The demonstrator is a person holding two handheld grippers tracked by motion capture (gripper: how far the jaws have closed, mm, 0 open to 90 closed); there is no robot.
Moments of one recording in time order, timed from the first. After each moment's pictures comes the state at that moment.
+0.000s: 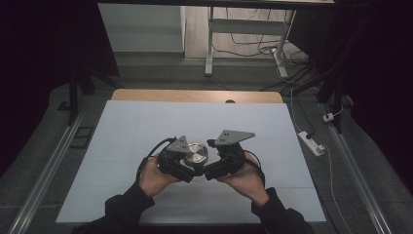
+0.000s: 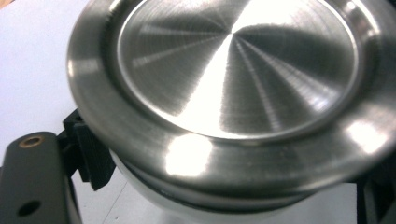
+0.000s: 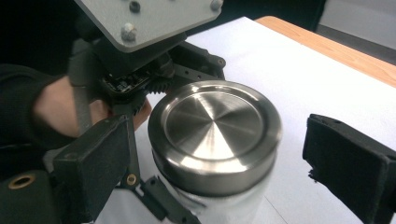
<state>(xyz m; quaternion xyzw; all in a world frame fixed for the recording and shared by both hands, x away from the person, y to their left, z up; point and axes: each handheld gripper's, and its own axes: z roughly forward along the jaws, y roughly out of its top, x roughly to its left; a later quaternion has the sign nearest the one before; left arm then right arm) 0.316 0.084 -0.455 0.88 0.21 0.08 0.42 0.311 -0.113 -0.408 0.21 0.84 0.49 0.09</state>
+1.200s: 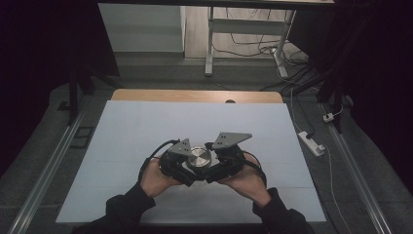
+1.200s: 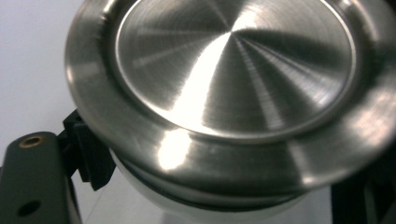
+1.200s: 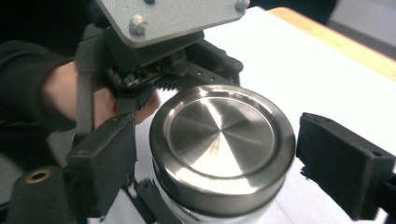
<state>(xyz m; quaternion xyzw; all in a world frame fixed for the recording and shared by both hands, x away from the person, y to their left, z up) 0.313 0.080 -0.455 0.88 0.19 0.05 0.43 0.305 -0.112 -0.404 0.18 0.86 0.47 0.10</state>
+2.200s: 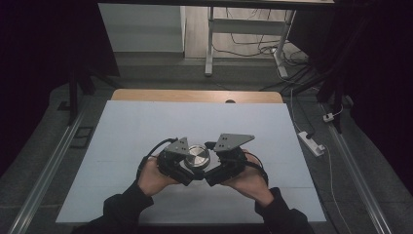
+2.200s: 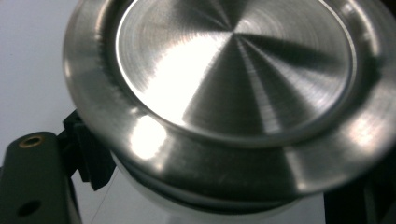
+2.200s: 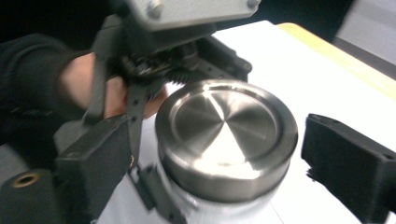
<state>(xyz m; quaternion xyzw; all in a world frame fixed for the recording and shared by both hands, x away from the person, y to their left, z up) 0.312 0.085 -0.448 0.88 0.16 0.04 0.44 0.301 -0.115 -0.399 0.15 0.85 0.49 0.09</state>
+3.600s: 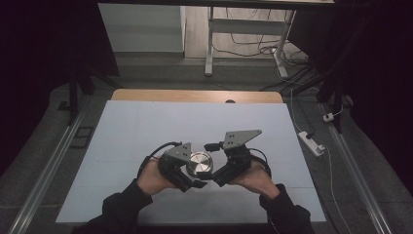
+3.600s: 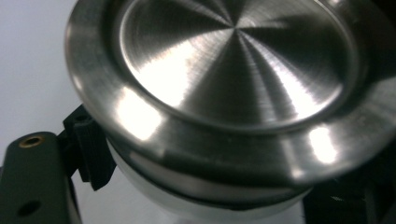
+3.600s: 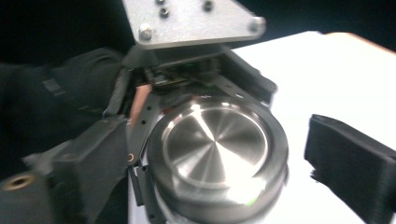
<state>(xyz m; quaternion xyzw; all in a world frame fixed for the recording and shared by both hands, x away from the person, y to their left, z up) 0.313 0.087 -0.450 0.89 0.12 0.03 0.45 0.315 -0.133 -0.399 0.11 0.84 0.52 0.01</state>
